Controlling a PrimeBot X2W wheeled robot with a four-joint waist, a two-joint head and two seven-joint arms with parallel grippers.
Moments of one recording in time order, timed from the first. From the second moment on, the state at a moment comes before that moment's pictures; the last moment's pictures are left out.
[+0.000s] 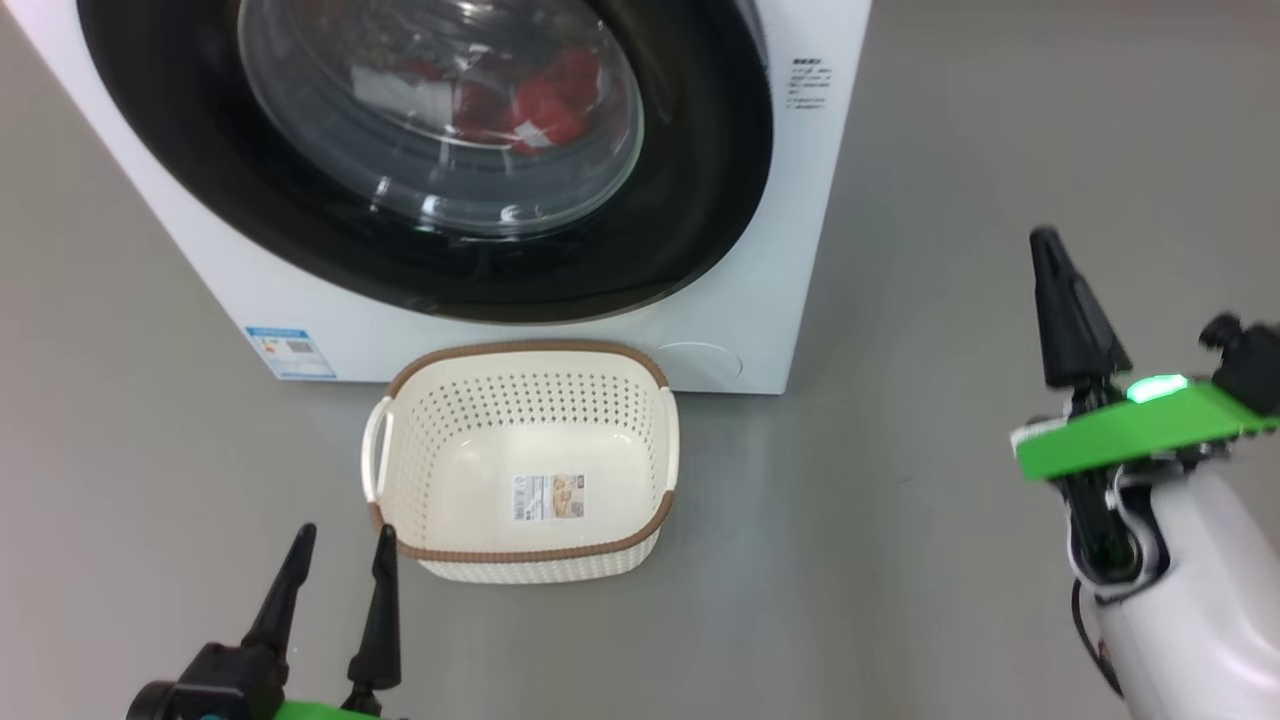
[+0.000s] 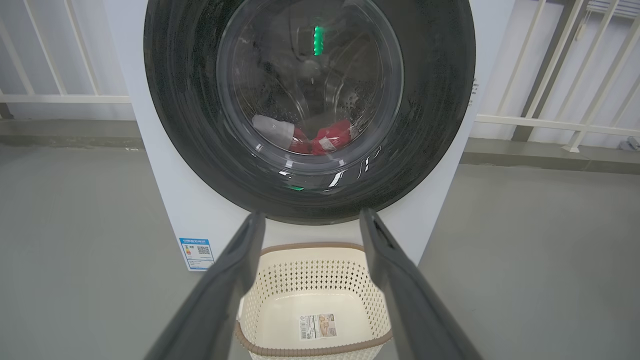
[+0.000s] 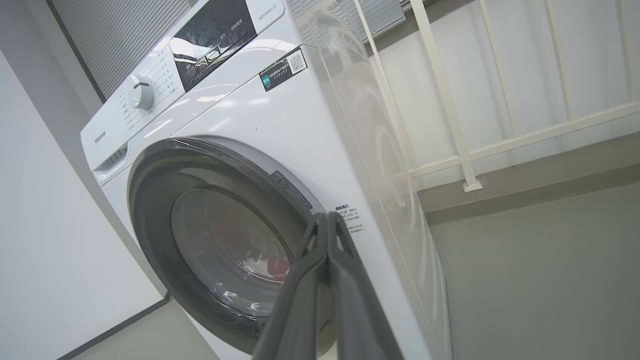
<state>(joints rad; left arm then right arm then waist) -0.01 0.04 -0.09 0.14 -0.18 -0.09 -0.25 -0.42 -0.22 0.10 0.27 0.69 0.13 -0.25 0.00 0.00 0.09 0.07</state>
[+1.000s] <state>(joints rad) -0.16 0.03 -0.17 0.09 -0.24 -0.09 -0.25 -1.13 -0.40 0.30 0.64 1.42 0.13 0.09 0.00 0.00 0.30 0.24</state>
